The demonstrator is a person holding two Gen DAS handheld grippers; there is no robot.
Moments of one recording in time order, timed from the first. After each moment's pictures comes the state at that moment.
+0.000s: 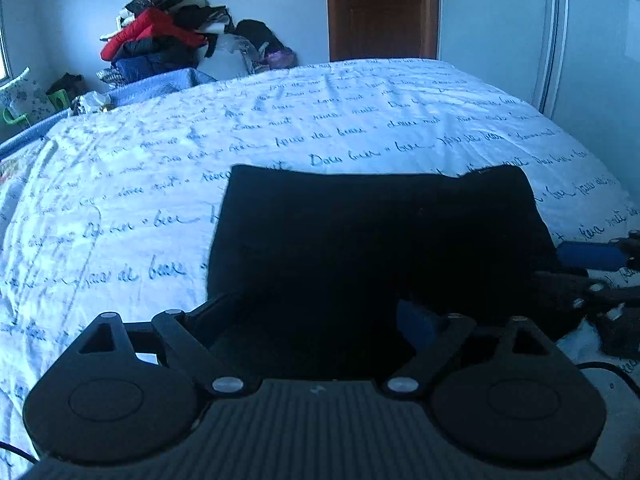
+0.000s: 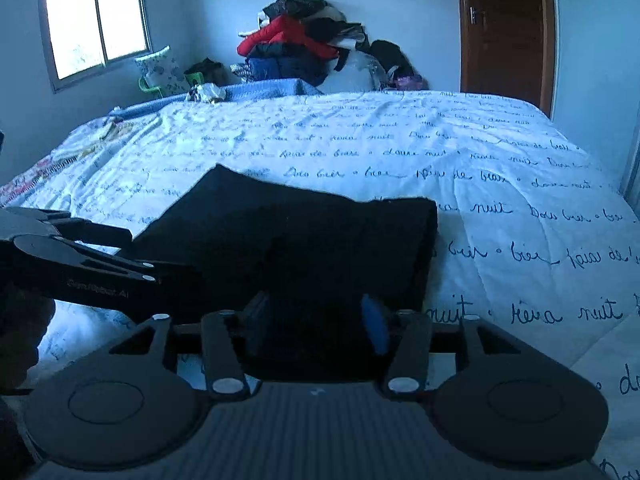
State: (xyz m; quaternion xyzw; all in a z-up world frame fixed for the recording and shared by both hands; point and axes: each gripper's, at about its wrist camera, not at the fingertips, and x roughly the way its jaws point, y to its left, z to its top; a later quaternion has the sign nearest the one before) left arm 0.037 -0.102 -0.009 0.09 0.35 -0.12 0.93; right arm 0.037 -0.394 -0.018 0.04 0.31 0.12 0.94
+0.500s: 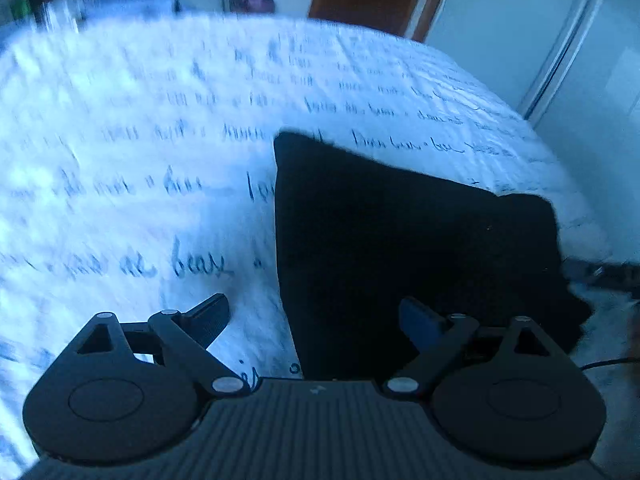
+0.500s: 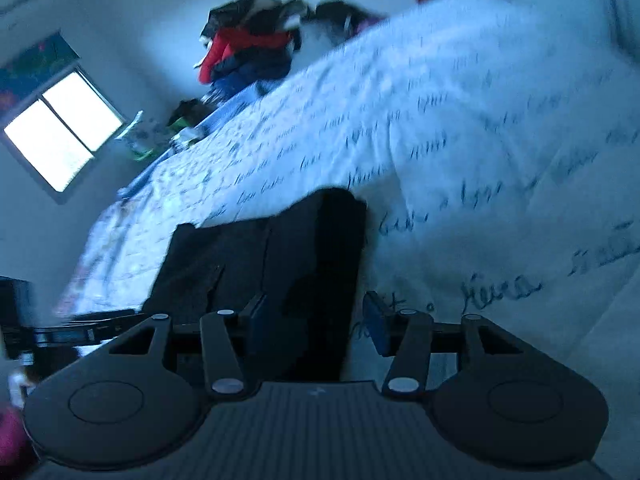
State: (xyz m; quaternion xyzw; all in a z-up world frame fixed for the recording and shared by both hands) left arm 0.126 -0.007 -0.027 -0.04 0.45 -0.22 0.86; right arm 0.096 -0.500 -0.055 0.29 0.37 0.15 0.87
